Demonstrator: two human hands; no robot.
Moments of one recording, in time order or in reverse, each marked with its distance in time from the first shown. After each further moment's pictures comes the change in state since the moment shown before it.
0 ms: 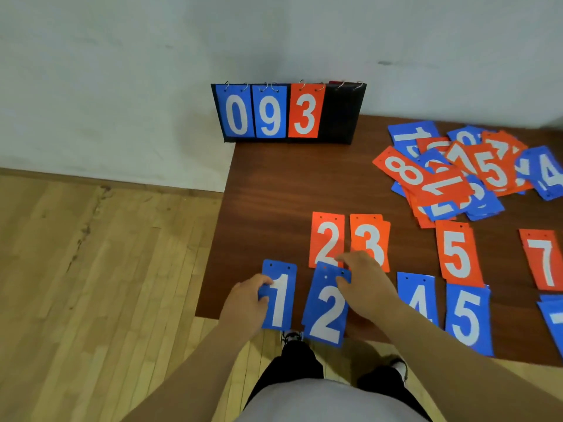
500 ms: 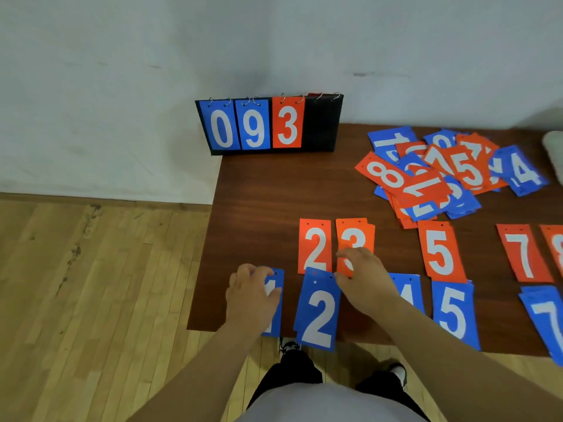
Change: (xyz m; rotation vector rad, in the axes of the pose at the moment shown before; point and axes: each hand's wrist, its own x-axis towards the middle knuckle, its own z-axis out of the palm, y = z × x) left_hand 0.007 0.045 -0.001 0.214 0.162 0.045; right_hand -0.004 0.009 -0.013 0.036 0.110 0.096
